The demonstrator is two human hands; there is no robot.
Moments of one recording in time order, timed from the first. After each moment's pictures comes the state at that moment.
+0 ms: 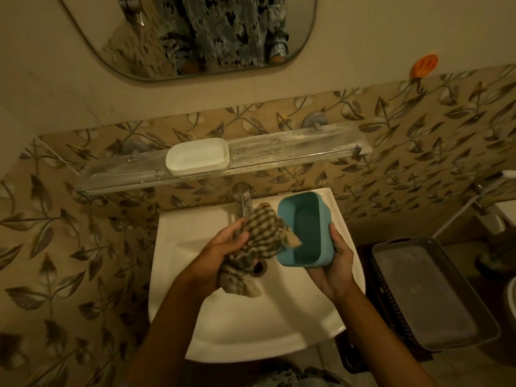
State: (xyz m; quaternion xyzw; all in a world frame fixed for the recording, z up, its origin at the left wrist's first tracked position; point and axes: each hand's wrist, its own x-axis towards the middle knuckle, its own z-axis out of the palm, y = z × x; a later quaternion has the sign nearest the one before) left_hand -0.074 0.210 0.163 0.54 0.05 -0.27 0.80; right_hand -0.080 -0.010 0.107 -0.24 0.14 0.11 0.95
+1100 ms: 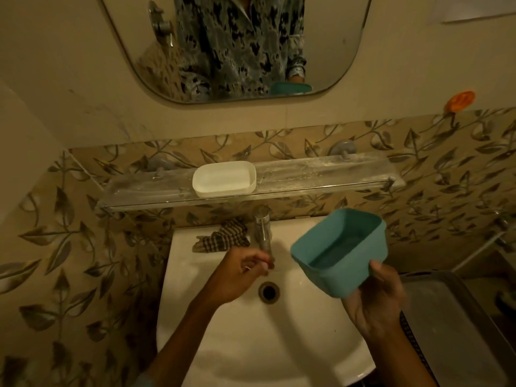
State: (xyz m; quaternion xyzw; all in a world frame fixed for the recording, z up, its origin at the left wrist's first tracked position) left_hand -0.036 0.232 0.125 0.82 -0.10 -0.14 0.55; right_hand -0.079 -0.007 0.145 -0.20 0.02 0.00 0.98
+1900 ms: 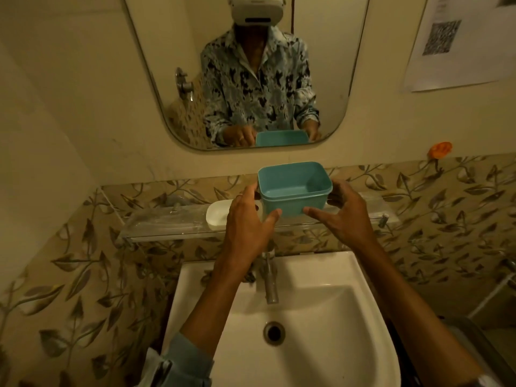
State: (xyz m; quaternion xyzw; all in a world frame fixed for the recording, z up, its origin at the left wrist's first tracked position) left_hand 0.021 0.191 0.253 0.89 -0.01 0.21 0.41; right_hand 0.051 -0.001 0.237 -0.80 -0.12 -0.19 0.56
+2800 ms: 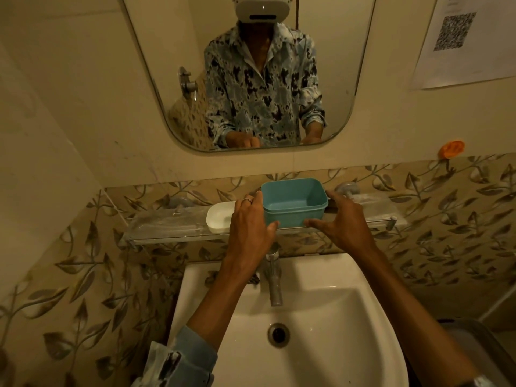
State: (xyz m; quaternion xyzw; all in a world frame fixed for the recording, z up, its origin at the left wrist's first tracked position) left_hand 0.043 0.194 0.232 0.94 -0.02 0.20 0.26; right_hand 0.072 0.000 0.210 -0.87 -0.10 -0.16 0.46
